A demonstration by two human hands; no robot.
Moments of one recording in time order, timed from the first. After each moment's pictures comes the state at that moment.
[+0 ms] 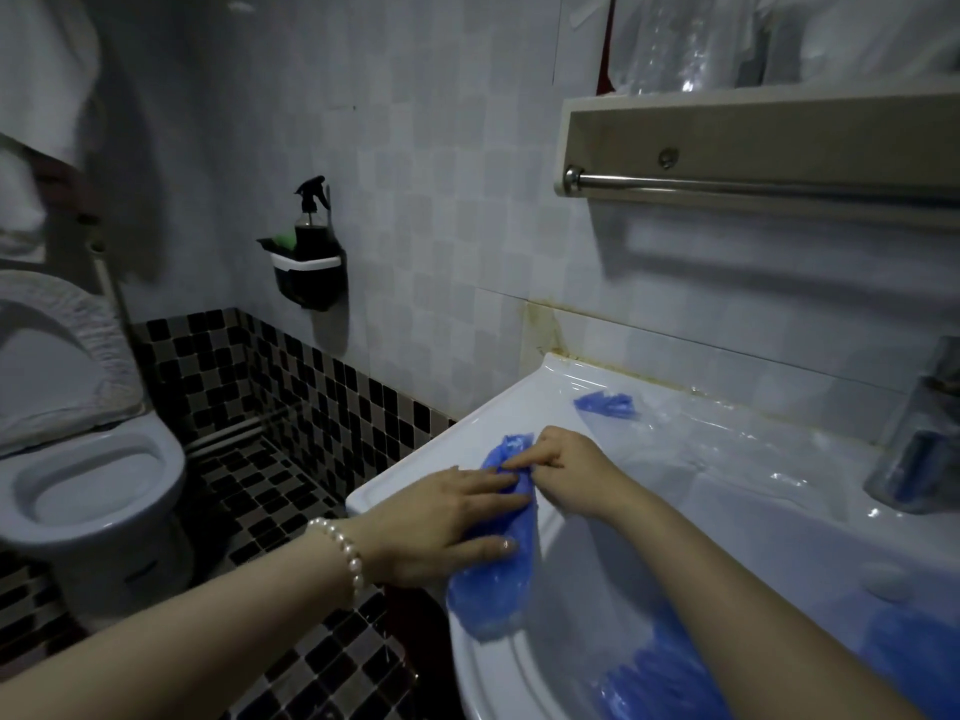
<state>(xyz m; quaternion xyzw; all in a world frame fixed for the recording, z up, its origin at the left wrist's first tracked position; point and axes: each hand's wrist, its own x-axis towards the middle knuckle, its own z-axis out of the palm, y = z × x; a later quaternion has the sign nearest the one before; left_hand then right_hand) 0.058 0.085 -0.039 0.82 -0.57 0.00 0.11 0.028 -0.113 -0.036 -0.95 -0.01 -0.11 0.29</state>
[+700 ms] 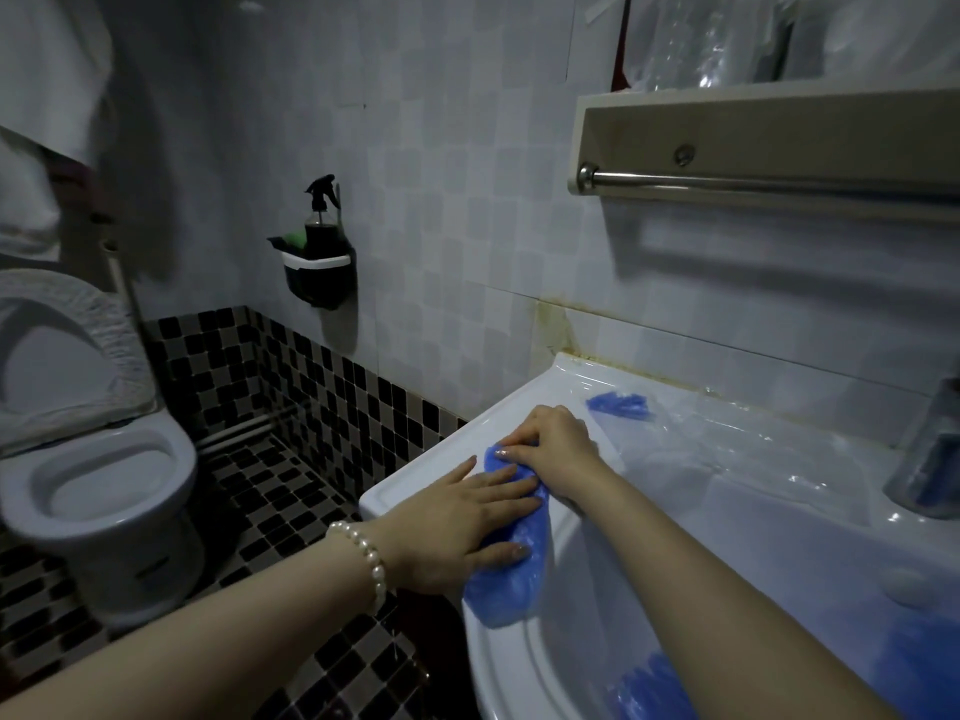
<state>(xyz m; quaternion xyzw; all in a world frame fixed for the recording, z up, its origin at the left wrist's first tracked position) 0.057 0.082 -0.043 0.84 -0.55 -0.03 0.05 0.064 -0.094 -0.041 -0.93 0.08 -0.17 0.31</state>
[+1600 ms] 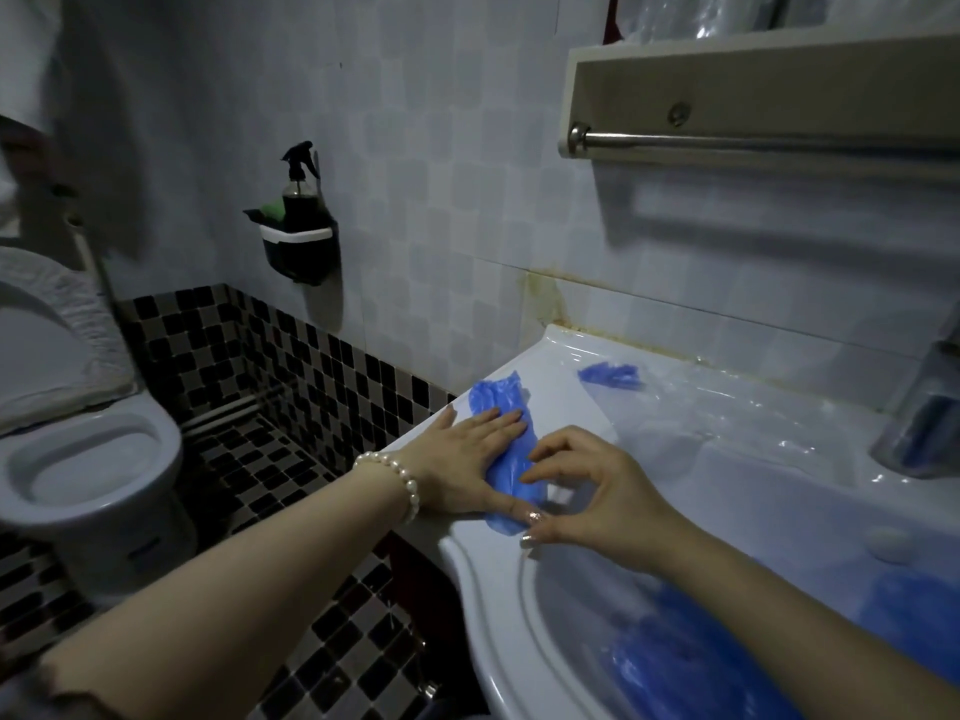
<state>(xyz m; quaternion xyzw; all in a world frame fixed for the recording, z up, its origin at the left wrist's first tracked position) 0.092 0.053 -0.043 0.87 -0.48 -0.06 0.00 -0.034 -0.099 -0.048 -0.89 -0.14 -0.22 0.37</state>
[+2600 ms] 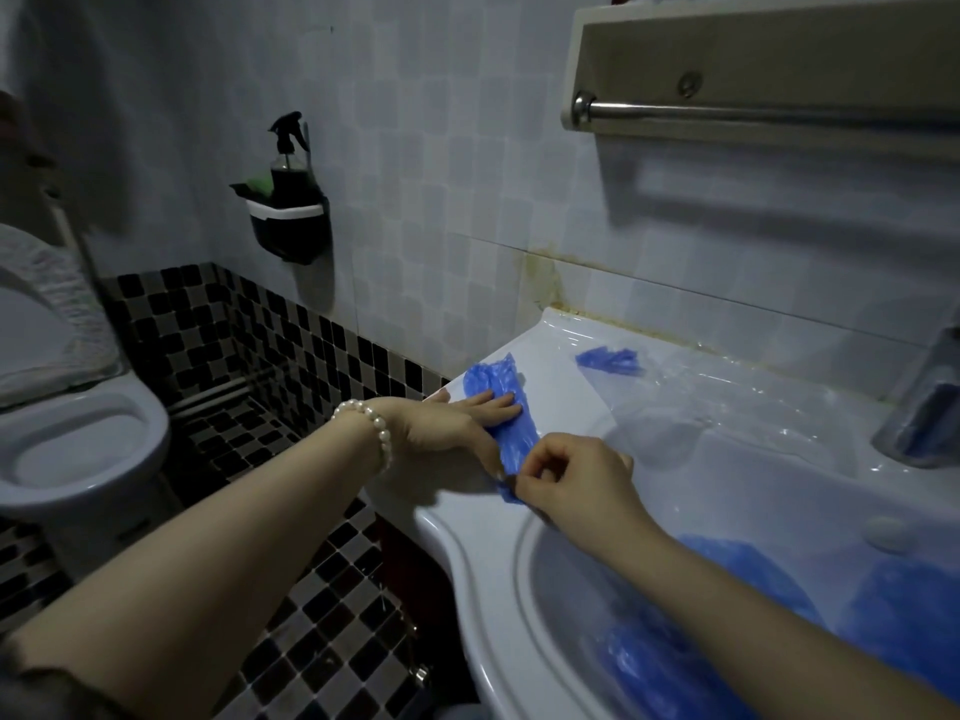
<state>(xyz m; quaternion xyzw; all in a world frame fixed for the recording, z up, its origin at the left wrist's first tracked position) 0.097 0.052 -0.012 0.85 -0.43 -0.27 0.13 -0.028 -0.068 -0.048 -0.91 0.12 -0.18 0.35</state>
